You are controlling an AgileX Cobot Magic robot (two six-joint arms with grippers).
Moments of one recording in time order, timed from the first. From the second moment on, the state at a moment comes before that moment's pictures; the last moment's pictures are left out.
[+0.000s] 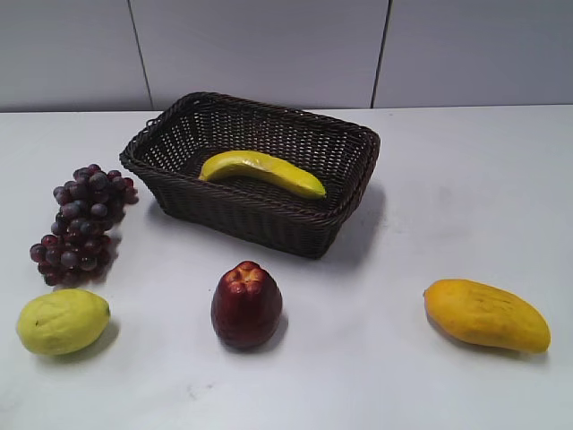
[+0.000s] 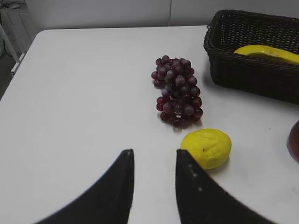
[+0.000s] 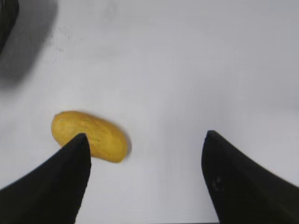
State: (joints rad) left arm -0.06 -0.01 -0.51 -0.05 1.05 0.12; right arm 0.17 1.26 -1.26 -0.13 1.20 0.10
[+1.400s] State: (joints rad) left arm -0.06 -0.01 -0.51 -0.05 1.05 0.12; right arm 0.17 0.17 -0.49 -0.12 1.05 0.12
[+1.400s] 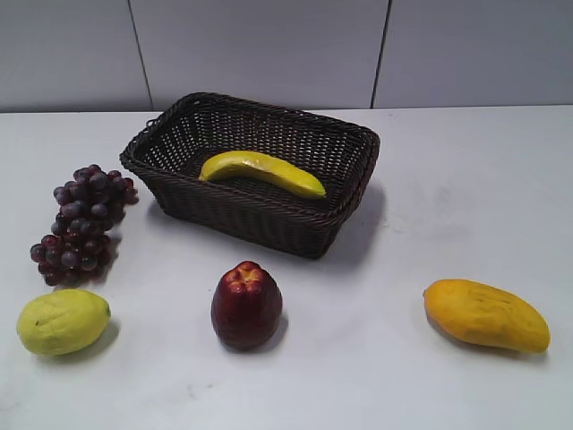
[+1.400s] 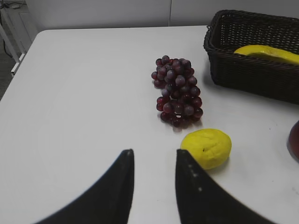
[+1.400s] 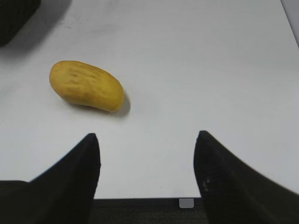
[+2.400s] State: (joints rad) left arm -0.06 -0.01 -0.51 -0.05 1.05 0.12; right arm 0.04 0.00 -0.49 -0.12 1.05 0.12
